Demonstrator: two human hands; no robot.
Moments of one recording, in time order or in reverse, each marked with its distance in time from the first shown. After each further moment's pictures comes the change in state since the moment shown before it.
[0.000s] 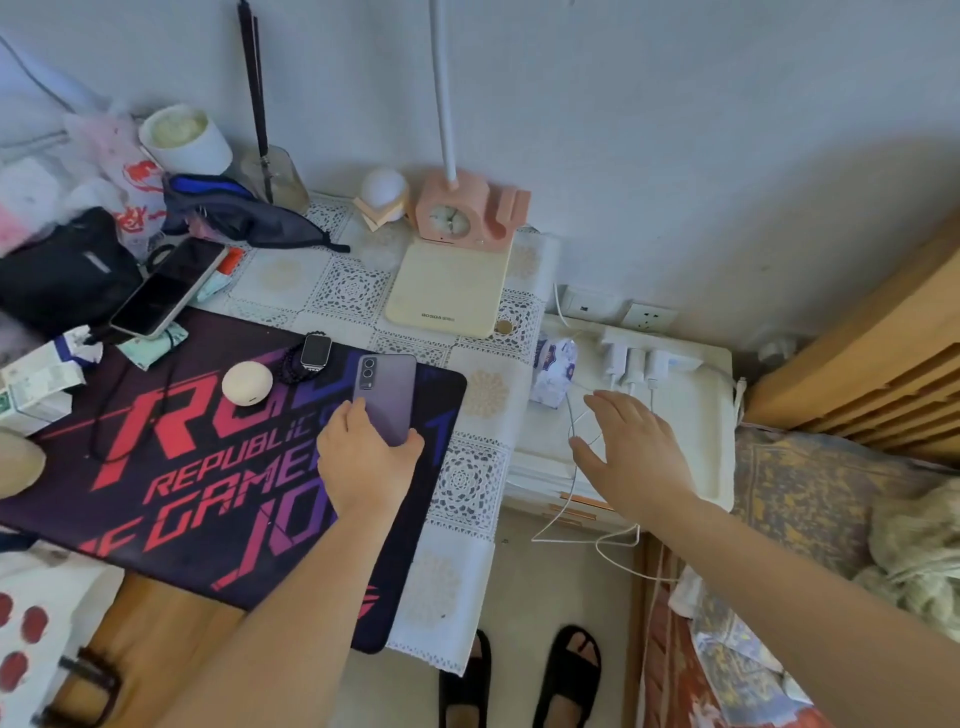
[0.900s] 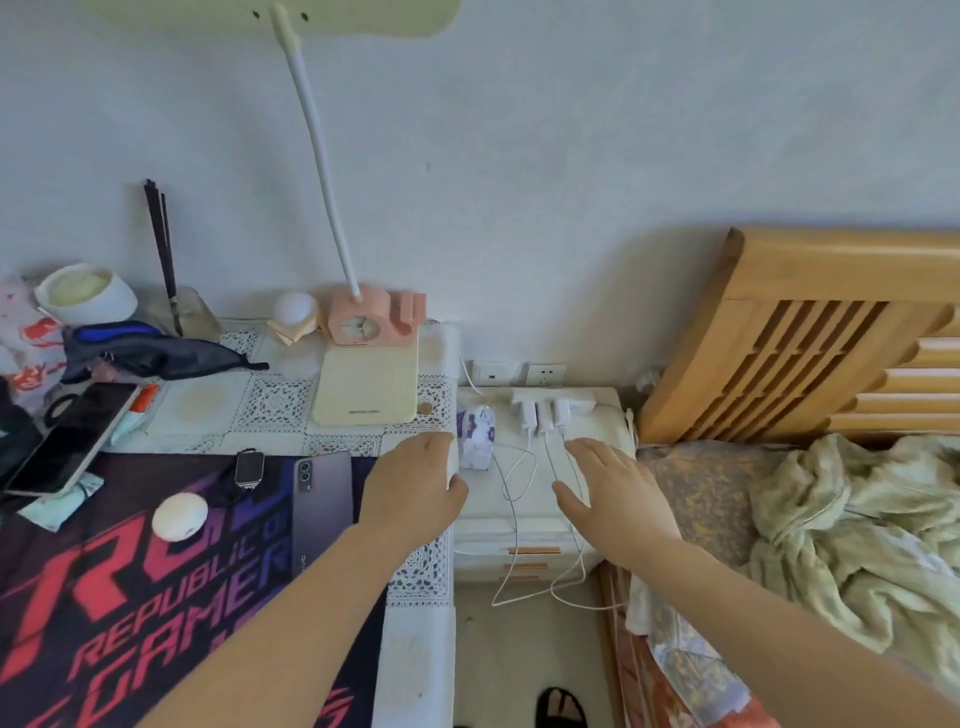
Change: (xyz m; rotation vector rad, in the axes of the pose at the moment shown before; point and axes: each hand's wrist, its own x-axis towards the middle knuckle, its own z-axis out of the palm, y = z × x) left_hand -0.027 0.112 -0.051 0.249 -0.313 0.823; right_hand -0.058 0.004 -0.057 0.025 0.132 0.192
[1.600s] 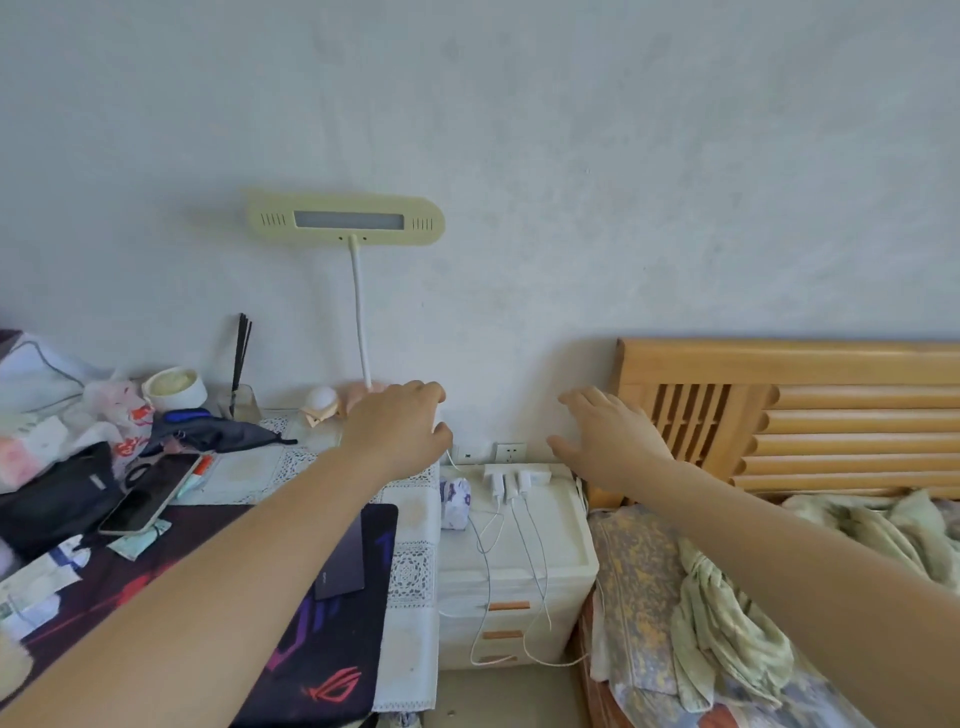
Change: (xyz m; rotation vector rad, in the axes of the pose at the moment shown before) left_hand -0.107 0.078 -0.186 0.188 0.274 0.155; right_hand -0.113 -0.052 -0.189 -0.171 0.232 -0.058
